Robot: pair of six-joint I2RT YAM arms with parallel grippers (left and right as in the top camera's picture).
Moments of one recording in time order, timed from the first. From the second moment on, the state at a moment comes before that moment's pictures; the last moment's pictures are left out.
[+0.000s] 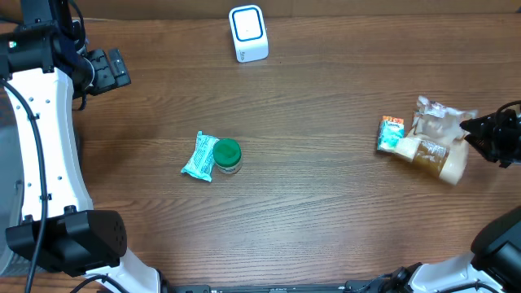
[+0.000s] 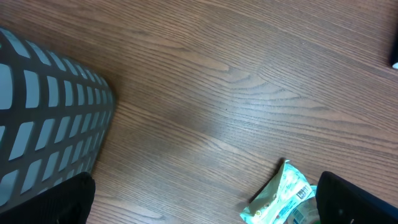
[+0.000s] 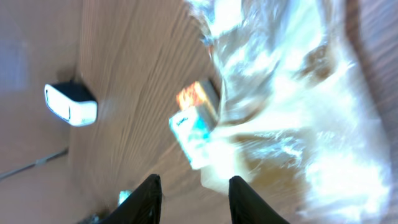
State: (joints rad) left arm 0.20 1.84 2.04 -1.37 -0.06 -0.20; right arm -0.75 1.77 1.46 -1.15 -0.70 0.13
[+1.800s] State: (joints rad) left arm 0.20 1.84 2.04 -1.37 -0.06 -0.20; right arm 0.79 2.11 1.79 -0.87 -0.12 0.04
